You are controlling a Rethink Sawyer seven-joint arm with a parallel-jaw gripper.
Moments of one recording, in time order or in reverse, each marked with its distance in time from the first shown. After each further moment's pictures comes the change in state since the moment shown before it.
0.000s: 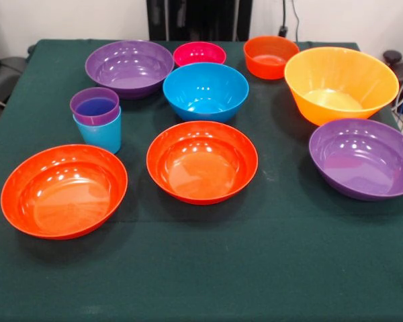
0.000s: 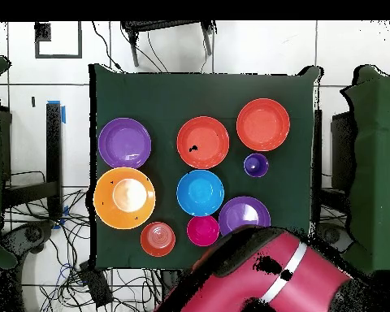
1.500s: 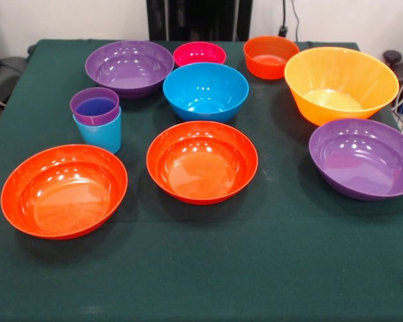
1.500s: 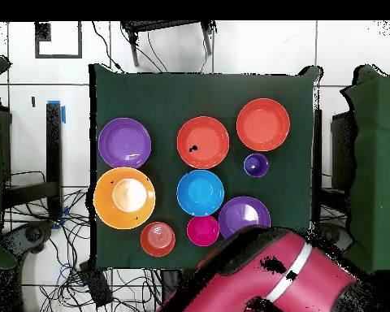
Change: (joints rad) arm -0.008 0.028 -0.010 -0.139 -0.231 0.323 0.000
